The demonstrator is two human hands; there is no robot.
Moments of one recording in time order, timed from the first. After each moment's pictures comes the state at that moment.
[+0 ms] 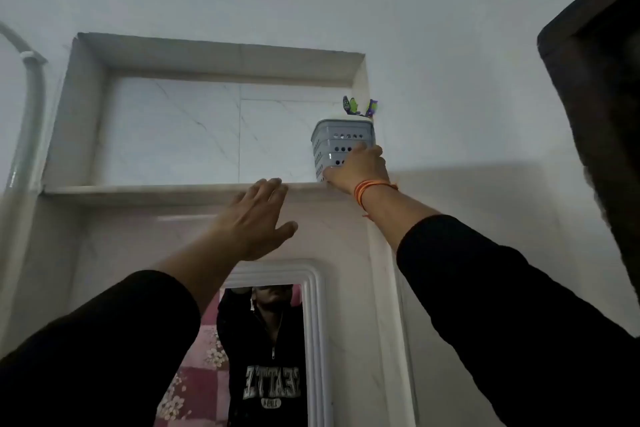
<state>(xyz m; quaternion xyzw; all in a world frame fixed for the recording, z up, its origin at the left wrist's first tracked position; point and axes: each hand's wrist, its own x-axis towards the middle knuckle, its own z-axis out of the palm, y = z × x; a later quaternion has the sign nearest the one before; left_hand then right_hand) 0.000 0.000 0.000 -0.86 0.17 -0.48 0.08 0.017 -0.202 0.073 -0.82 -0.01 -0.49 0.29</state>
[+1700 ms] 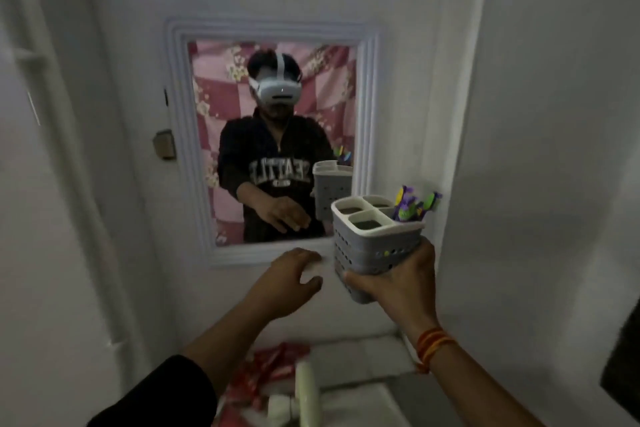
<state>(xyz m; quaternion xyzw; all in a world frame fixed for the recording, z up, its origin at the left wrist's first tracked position) -0.001 0.074 -0.445 -0.94 0.20 -0.09 -0.26 -0.038 -0.144 -0.447 -0.78 0.01 -0.31 0.54</state>
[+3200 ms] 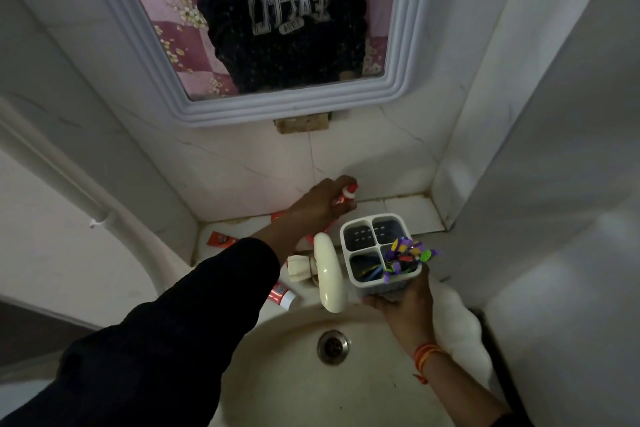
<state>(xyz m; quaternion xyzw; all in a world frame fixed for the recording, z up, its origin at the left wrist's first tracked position) 0.074 0.059 -0.638 -0.92 0.21 0.10 -0.32 -0.102 -0.124 -0.712 -0.82 0.15 -0.06 0.55</state>
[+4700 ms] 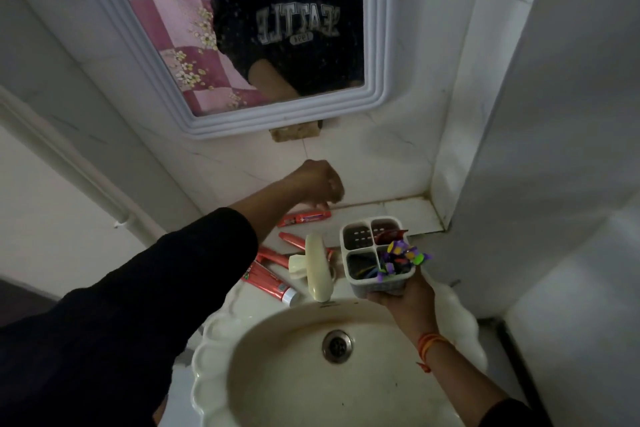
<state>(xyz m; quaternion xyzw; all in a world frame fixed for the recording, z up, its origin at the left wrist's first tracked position) 0.064 0.033 -0.534 -0.95 0.09 0.20 -0.23 -0.098 -0.153 -0.716 -0.80 0.12 0.00 0.58</state>
